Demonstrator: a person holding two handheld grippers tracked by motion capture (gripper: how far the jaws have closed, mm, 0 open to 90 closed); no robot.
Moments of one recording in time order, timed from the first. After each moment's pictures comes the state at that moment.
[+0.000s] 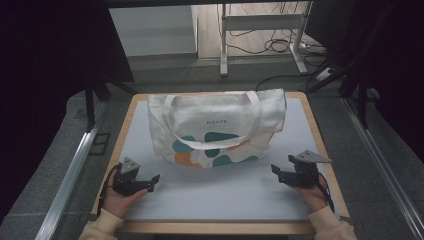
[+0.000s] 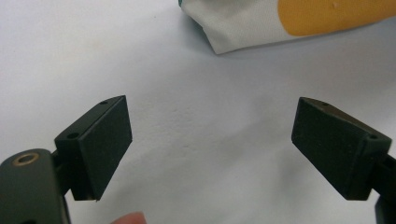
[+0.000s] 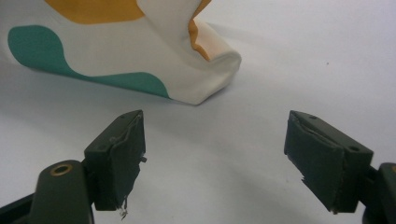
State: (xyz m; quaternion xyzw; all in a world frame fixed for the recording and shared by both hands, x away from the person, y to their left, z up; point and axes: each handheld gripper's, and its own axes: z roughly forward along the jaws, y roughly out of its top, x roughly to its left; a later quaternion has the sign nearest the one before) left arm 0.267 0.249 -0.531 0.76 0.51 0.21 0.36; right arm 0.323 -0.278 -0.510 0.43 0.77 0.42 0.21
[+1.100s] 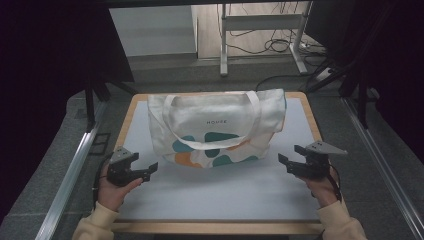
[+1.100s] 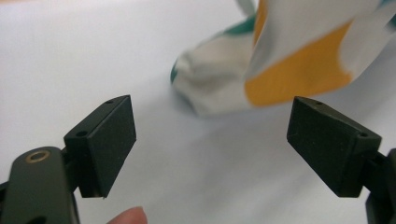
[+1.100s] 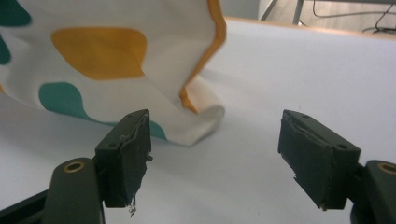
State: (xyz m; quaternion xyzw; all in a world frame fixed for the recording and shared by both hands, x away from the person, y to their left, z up) left arm 0.273 0.255 -0.484 0.74 0.49 0.20 0.42; right arm 0.327 -0.290 -0.467 0.42 0.75 0.46 0.22
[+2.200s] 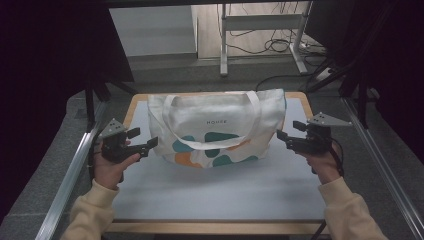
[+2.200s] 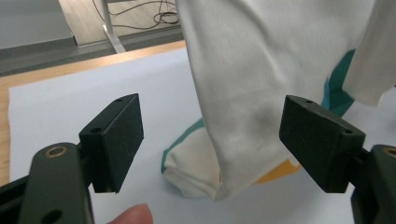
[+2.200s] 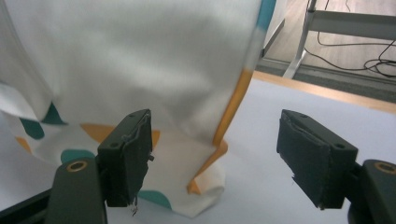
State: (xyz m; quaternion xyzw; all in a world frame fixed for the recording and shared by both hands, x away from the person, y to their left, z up) left arm 0.299 0.251 -0.408 0.71 0.47 0.21 0.48; right arm 0.359 -0.275 -0.397 0.39 0.75 0.48 0.23
